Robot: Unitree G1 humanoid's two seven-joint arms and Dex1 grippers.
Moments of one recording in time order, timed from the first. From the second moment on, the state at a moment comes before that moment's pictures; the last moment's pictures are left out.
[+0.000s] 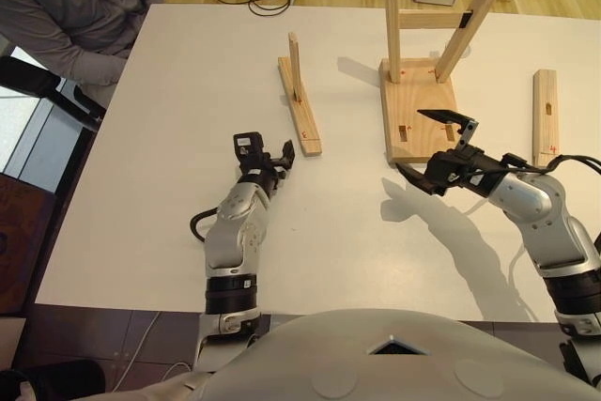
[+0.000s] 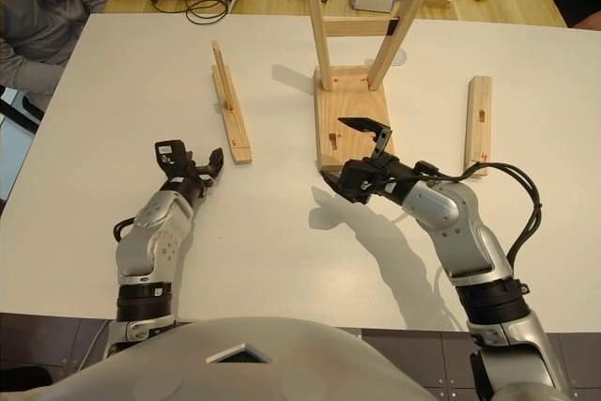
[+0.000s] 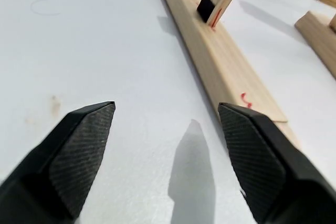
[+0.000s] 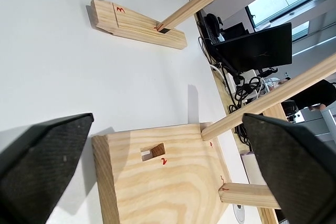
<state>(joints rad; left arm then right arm) 0.01 -0.01 0.08 -0.14 -0.22 0.57 -0.04 -0.01 -0.64 0.21 -0.19 -0.30 -0.21 0.60</state>
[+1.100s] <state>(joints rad) -0.49 0.07 0.04 0.46 -0.03 0.18 0.00 -0.04 -0.59 0.25 -0.18 -0.30 -0.19 0.59</state>
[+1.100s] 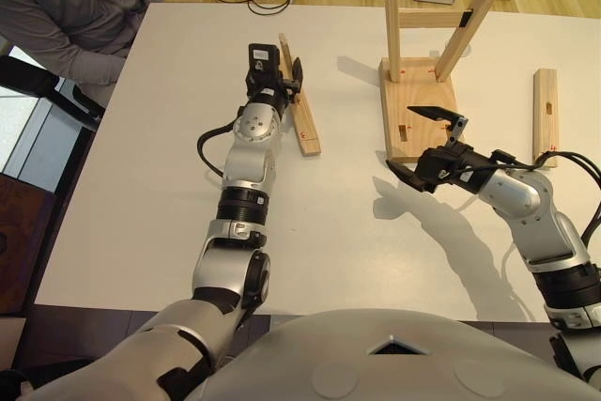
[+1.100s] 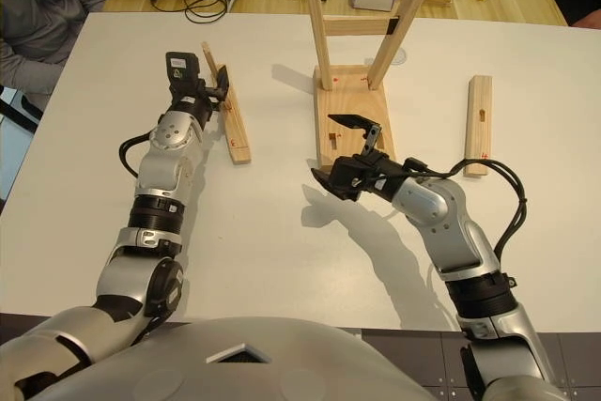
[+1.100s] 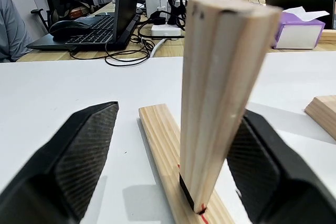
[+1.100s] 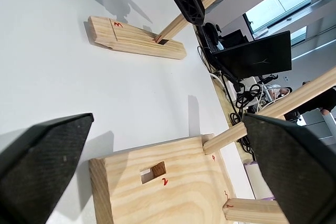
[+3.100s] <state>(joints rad) -0.22 0.00 -0.02 0.30 -0.01 0.32 -0.01 -0.05 -0.53 0.26 -0.21 -0.28 -0.14 0.57</state>
